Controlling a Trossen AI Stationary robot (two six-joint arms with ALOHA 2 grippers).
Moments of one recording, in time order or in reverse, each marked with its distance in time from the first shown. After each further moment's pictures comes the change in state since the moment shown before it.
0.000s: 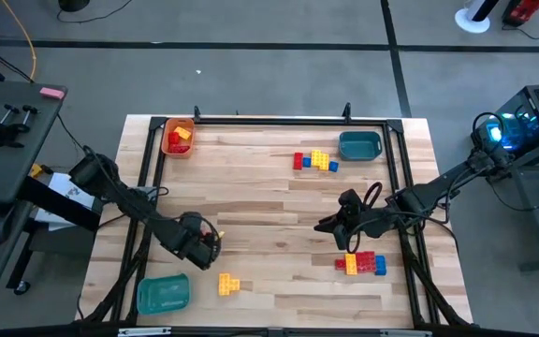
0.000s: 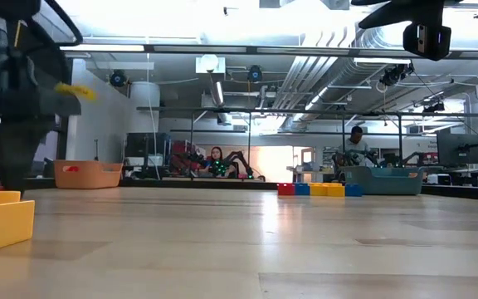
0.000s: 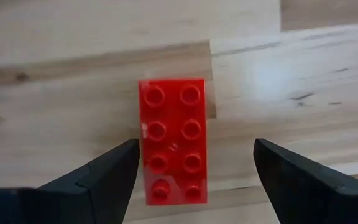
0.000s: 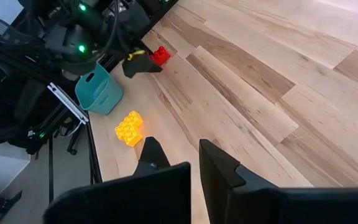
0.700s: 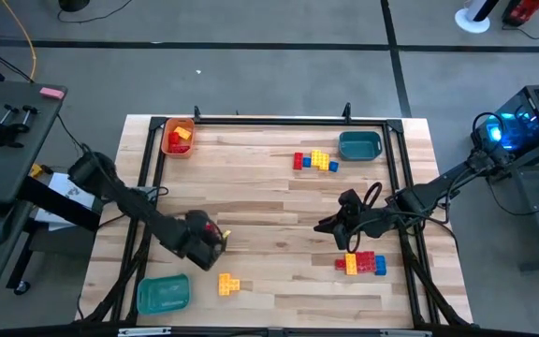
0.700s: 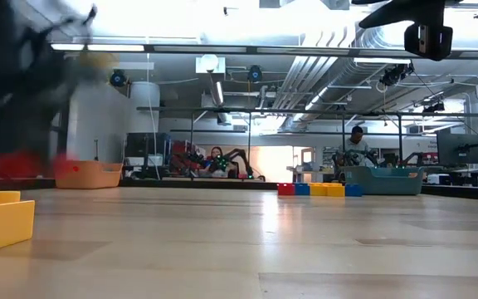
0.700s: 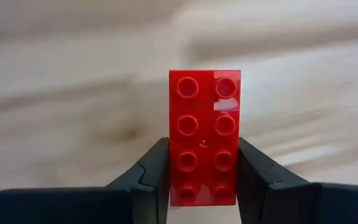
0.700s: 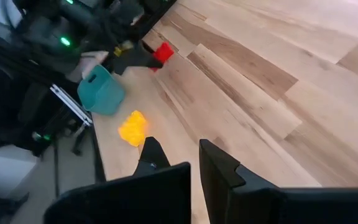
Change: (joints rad) left arm 0.029 -0.069 0.064 0.022 -0.193 0.086; right arm 0.000 0.000 -0.001 0.013 -0.008 0.038
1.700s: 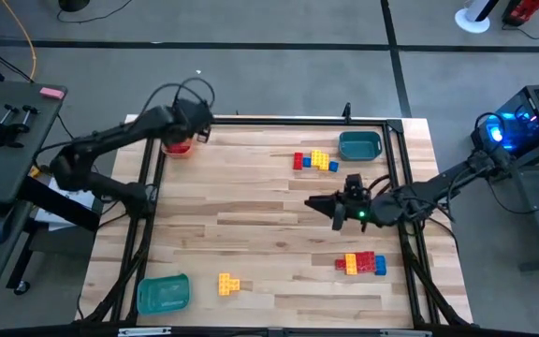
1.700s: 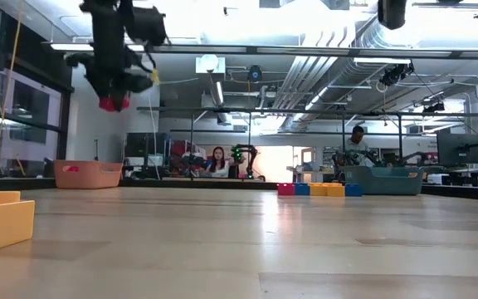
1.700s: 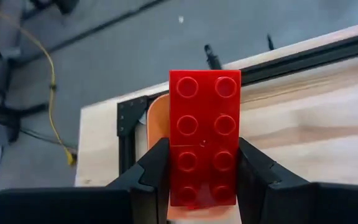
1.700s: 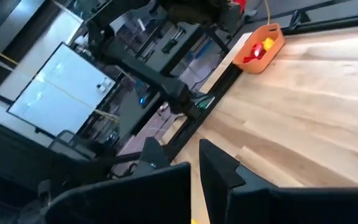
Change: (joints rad) left arm 1.200 -0.182 0.247 -0.246 -0.355 1.376; right arm -0.072 0.000 0.000 0.406 0.214 -0.130
